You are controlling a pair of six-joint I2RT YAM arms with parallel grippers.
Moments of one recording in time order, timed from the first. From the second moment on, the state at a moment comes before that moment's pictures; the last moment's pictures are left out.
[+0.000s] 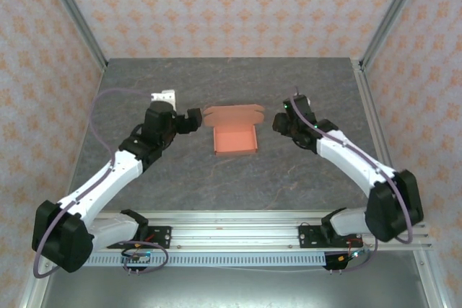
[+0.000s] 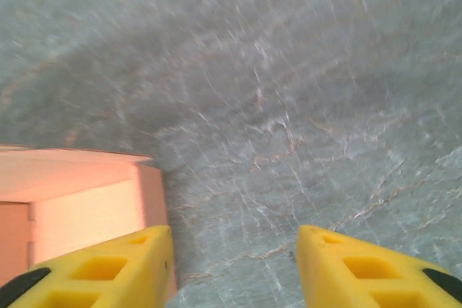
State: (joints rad) left arm -0.38 1.13 0.85 -0.21 -0.15 -0.34; right arm 0.45 1.32 0.97 -0.49 0.15 0.58
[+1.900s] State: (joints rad) left arm -0.36 1.60 0.78 0.25 0.18 -0.26; right arm 0.44 1.66 1.10 -0.28 -0.27 0.38
